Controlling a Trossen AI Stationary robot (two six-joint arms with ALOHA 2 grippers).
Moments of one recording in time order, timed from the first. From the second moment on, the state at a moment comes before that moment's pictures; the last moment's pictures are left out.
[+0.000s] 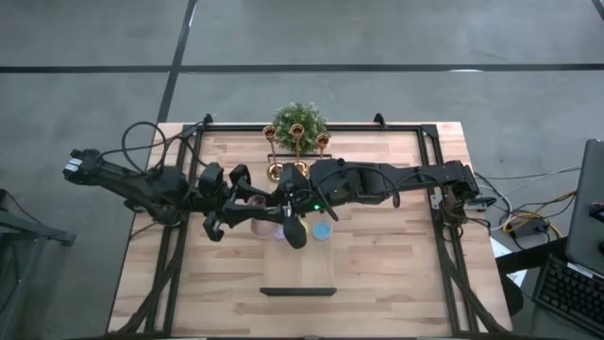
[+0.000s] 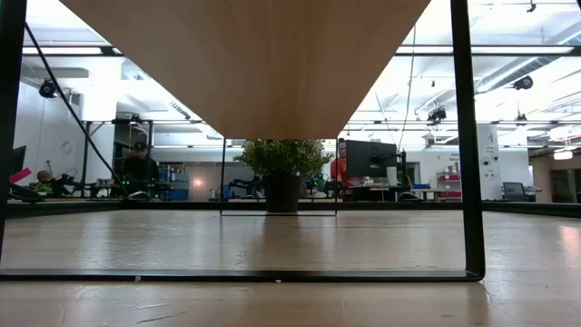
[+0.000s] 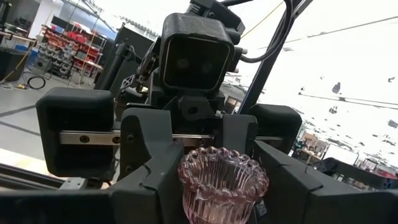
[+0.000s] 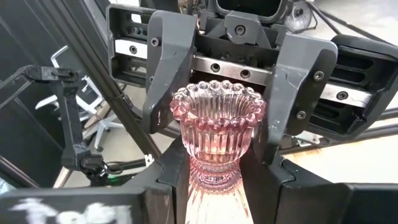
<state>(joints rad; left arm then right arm) -0.30 0.98 0.90 0.39 -0.18 -0.41 0.18 1.90 2.06 -0.37 0.00 0.39</state>
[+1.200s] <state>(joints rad) -0.30 0.97 0.90 0.39 -0.19 -0.41 0.18 1.90 2.06 -0.37 0.03 0.38</state>
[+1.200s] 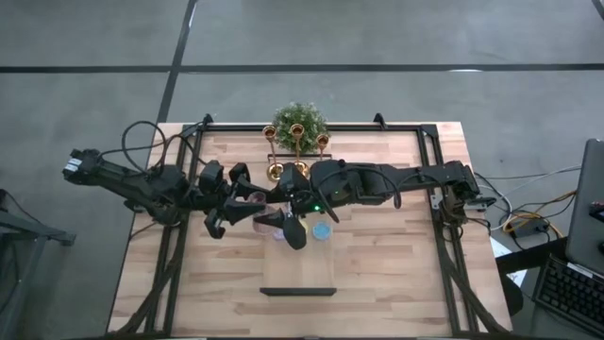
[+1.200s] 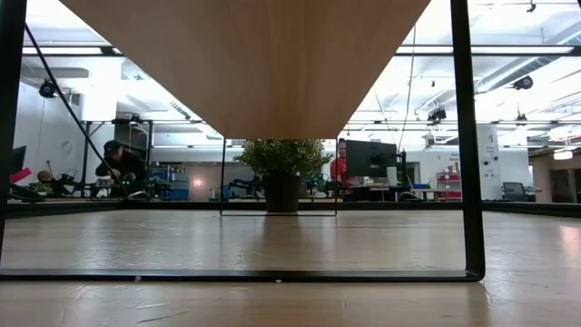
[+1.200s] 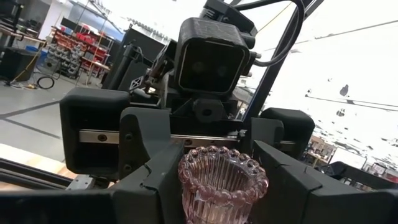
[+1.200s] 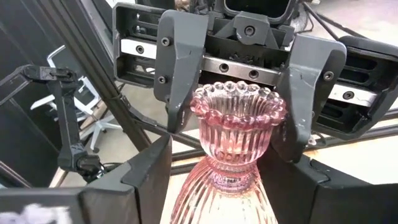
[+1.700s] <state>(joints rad) -0.30 0.96 0.90 0.38 -0.19 -0.42 0.18 1.90 2.06 -0.39 0.08 0.41</state>
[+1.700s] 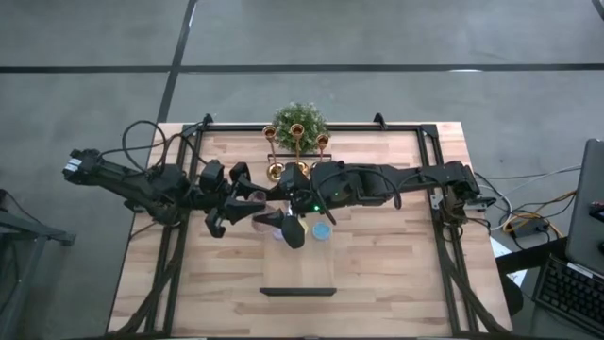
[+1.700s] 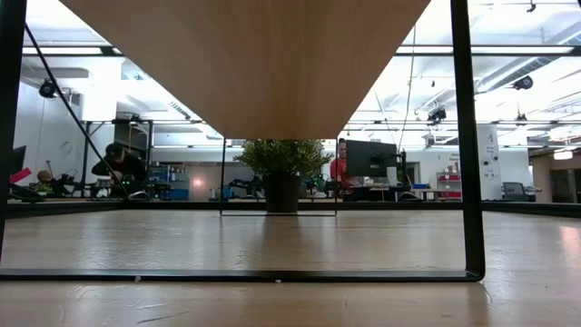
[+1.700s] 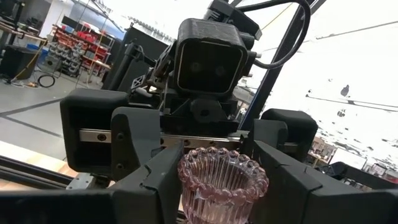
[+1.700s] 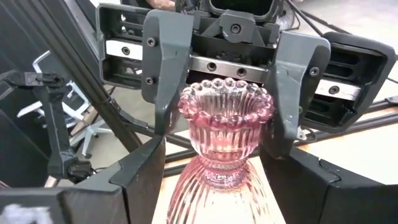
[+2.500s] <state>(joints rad) -0.30 0.93 0.90 0.32 -0.17 -0.42 0.18 1.89 2.06 -0.47 0.07 0.39</state>
